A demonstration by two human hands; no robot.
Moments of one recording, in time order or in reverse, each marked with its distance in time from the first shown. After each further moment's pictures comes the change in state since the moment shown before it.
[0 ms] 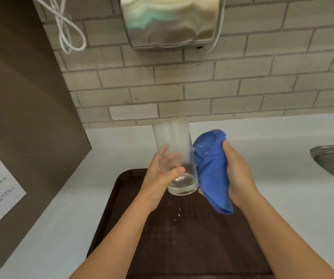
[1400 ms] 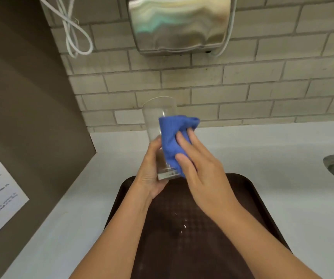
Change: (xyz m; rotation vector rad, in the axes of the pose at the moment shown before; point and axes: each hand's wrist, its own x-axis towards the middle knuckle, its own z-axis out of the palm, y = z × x) left_hand 0.035 0.033 -0.015 -0.342 -0.098 -0.074; right_hand -0.005 -0.004 0.057 -0.748 -0.144 -0.714
